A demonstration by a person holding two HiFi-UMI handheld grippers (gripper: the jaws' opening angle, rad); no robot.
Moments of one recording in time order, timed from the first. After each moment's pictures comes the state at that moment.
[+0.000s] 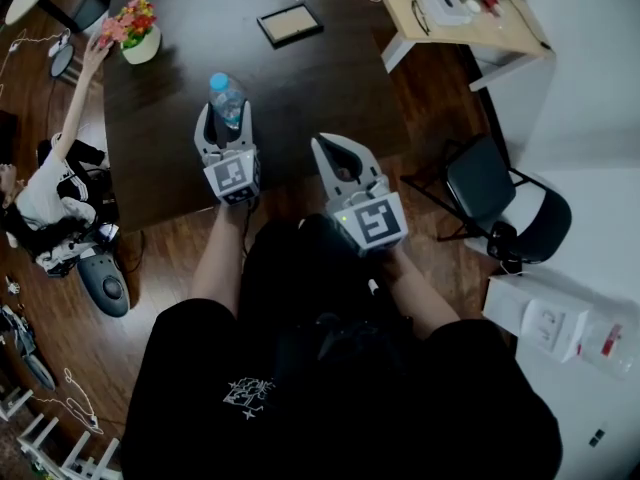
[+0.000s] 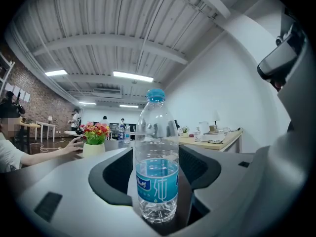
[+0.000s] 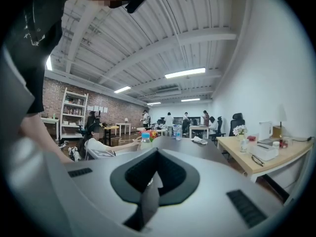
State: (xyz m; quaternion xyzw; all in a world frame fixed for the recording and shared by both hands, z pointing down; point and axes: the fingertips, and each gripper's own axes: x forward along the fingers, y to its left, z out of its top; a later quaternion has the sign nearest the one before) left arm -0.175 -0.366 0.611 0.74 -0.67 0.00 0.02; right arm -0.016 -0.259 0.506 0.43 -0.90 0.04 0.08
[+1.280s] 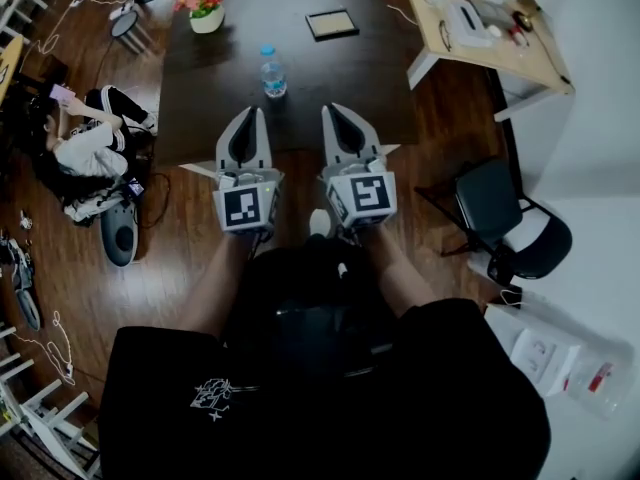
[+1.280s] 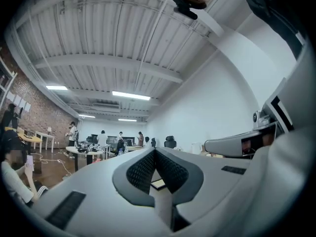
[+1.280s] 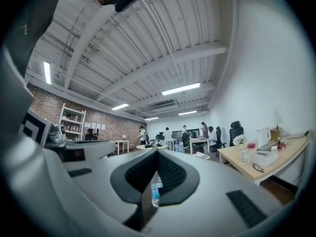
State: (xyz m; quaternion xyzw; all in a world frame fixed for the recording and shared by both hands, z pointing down) left arm -0.146 -0.183 0.407 0.75 -0.66 -0.03 -0.04; right arm -0.032 -0.202 0.412 0.44 -0.90 0.03 -0.02
